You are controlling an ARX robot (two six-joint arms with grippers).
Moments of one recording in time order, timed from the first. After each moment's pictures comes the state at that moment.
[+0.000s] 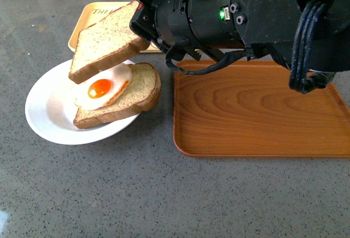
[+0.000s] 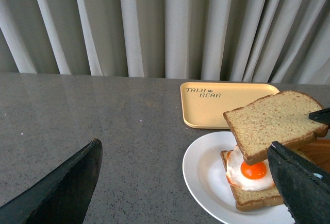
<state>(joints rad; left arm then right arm) 0.00 0.02 0.02 0.00 0.00 -0.01 0.63 1.98 1.07 0.49 0.04 0.83</state>
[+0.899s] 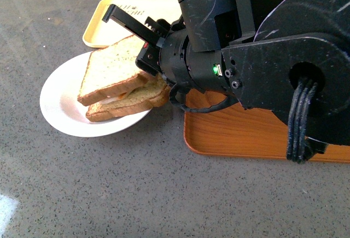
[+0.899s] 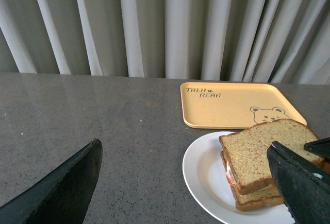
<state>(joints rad) 0.00 0.02 0.02 0.00 0.00 -0.01 0.71 2.02 1.00 0.51 0.12 0.88</state>
